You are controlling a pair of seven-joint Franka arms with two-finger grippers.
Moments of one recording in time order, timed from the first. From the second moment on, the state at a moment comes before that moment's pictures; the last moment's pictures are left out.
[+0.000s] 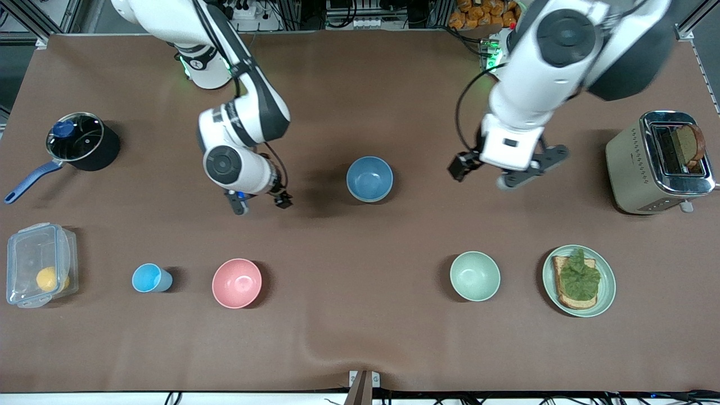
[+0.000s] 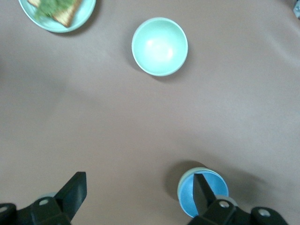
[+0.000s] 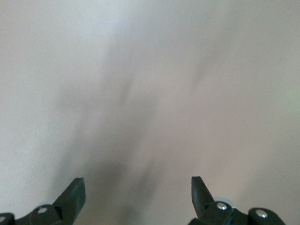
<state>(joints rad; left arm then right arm) 0.04 0.20 -0.56 -1.54 0.10 1.72 -0.98 0.67 0.36 -0.22 -1.90 0.24 1.99 1.38</state>
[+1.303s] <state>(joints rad) 0.04 0.05 -0.18 -1.49 0.02 1.54 -0.33 0.31 0.18 -0.33 -1.72 0.09 1.75 0.26</state>
